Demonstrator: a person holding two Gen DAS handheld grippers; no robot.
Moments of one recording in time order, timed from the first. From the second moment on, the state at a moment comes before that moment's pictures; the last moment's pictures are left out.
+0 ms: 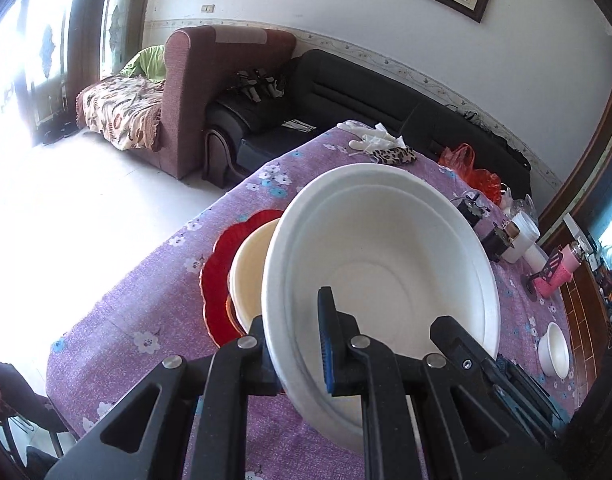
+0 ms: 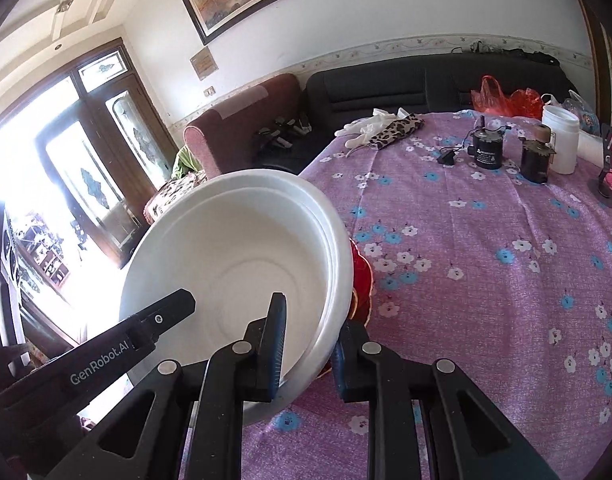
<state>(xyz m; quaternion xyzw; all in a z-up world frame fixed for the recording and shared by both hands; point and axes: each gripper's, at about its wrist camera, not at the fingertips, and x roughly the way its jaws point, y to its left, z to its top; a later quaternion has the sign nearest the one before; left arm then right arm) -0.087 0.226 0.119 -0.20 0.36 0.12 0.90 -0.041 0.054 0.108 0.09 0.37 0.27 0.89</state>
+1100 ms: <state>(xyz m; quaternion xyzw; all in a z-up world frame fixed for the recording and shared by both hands) -0.043 0.257 0.081 -0.14 0.39 0.19 0.89 0.007 0.105 0.077 0.05 0.41 0.27 0.87</state>
